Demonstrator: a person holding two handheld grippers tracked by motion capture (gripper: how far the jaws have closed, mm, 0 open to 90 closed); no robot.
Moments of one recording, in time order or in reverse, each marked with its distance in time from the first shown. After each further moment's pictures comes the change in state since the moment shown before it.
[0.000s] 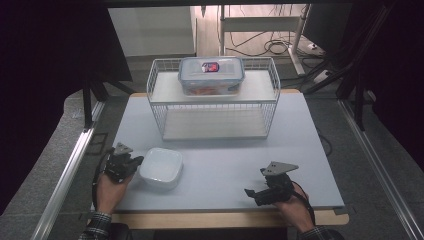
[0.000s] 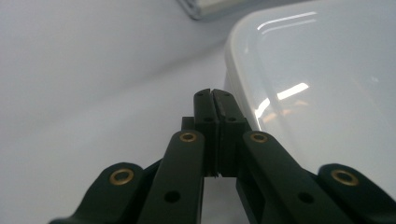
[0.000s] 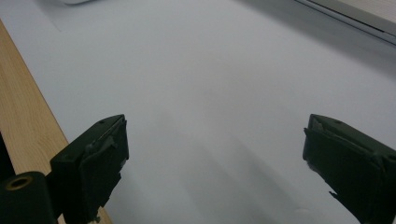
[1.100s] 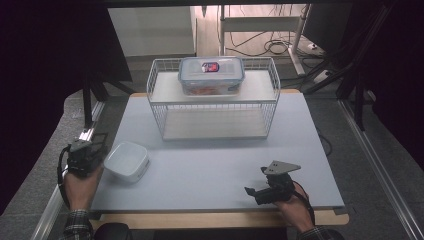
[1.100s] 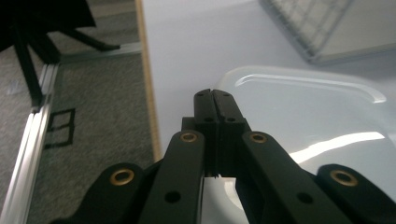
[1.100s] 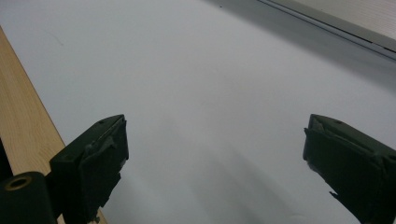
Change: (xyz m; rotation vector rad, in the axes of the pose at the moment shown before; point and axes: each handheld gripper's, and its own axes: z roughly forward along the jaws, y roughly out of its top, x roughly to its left) left arm 0.092 -0.022 -0.043 -0.128 0.217 -0.179; right arm 0.000 0.001 -0.003 -0.038 -0.005 0.008
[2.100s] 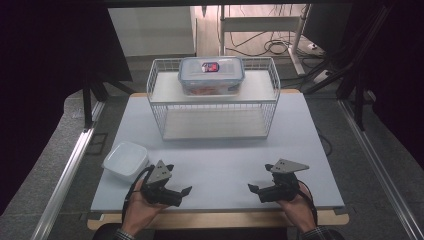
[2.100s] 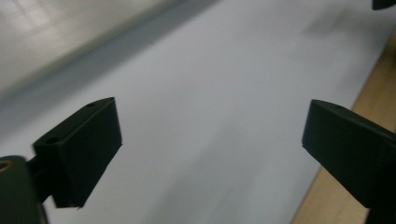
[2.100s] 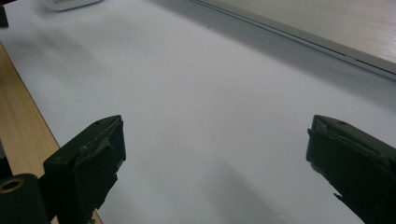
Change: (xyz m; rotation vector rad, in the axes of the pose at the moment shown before) left arm -0.205 -0.010 -0.015 -0.059 -0.462 0.414; right arm -0.006 0.000 -0.011 -0.075 -0.012 0.048
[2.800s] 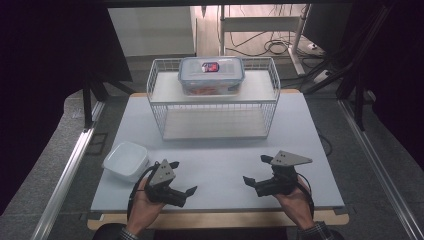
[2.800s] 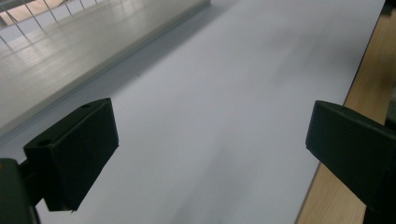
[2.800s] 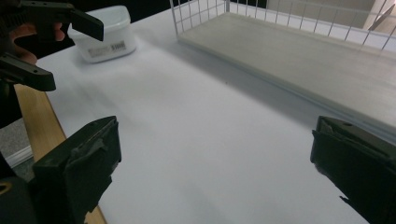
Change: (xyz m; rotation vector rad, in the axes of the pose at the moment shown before) left arm -0.019 0.004 0.013 -0.042 -0.064 0.077; right arm 0.009 0.030 -0.011 -0.114 0.052 -0.010
